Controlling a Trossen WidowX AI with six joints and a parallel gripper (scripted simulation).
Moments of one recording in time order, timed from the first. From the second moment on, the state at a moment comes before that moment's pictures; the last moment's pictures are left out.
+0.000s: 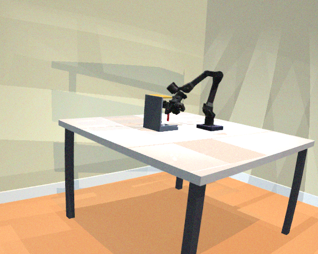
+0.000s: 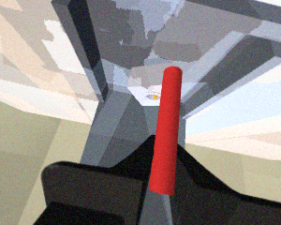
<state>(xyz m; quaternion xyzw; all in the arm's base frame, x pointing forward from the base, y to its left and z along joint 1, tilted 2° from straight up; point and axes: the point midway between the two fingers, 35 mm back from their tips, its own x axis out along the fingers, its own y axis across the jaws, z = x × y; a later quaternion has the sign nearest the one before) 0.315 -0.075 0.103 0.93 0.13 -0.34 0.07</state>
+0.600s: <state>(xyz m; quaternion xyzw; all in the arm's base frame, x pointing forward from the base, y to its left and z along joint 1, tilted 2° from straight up) 0.343 -0.072 0.104 0.93 0.13 -0.34 0.07</state>
